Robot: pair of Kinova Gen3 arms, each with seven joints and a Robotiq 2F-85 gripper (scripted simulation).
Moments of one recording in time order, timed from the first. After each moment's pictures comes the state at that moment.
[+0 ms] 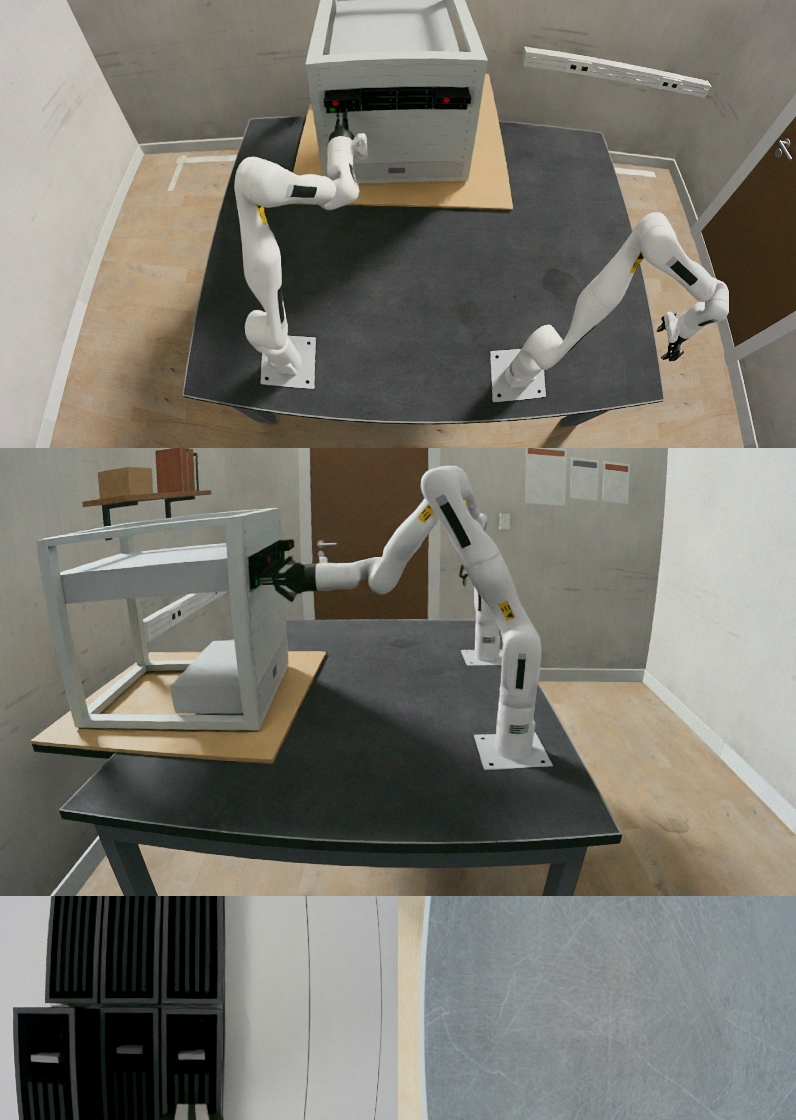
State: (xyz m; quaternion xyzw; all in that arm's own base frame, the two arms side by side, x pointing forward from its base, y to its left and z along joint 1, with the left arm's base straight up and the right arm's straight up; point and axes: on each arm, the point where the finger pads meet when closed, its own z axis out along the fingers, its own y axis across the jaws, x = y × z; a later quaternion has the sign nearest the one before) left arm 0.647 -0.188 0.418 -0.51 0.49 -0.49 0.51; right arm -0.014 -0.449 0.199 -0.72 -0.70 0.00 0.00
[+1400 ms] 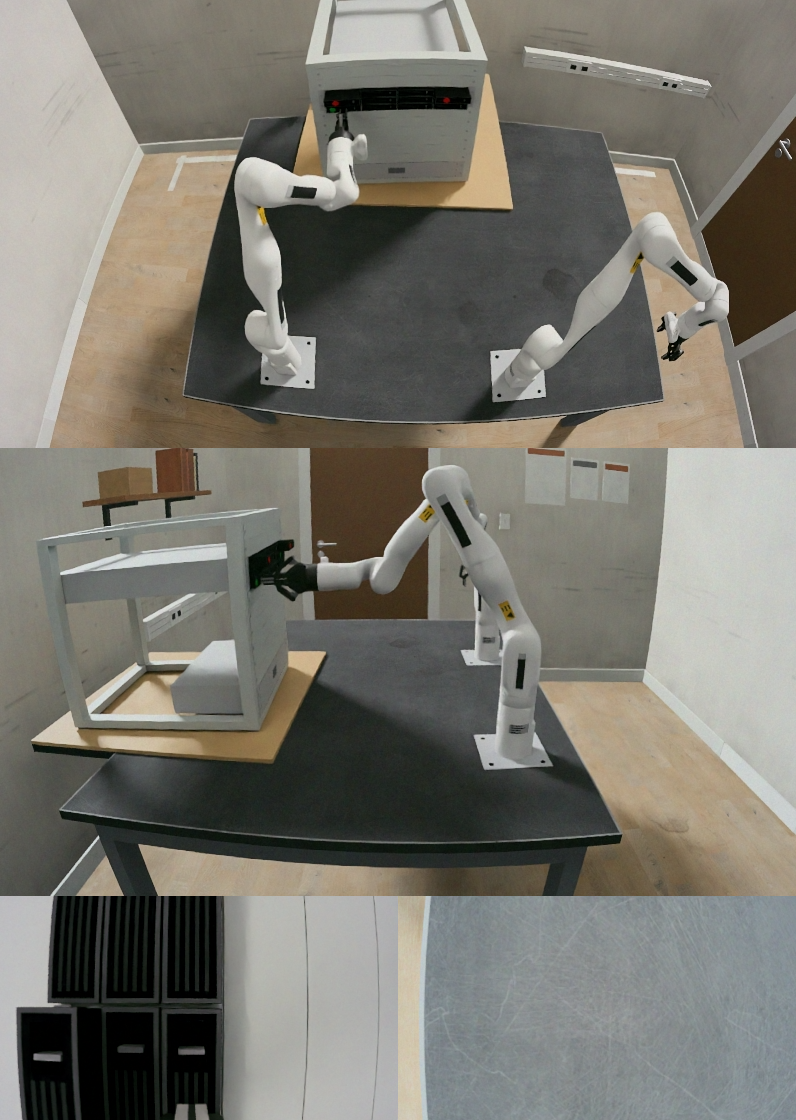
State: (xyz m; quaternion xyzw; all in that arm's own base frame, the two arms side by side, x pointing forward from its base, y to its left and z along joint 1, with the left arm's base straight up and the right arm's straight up) left arm 0.643 -0.188 0.418 -0.51 0.49 -0.49 0.51; right arm -0.014 -0.449 0.199 -0.72 -0.70 0.00 0.00
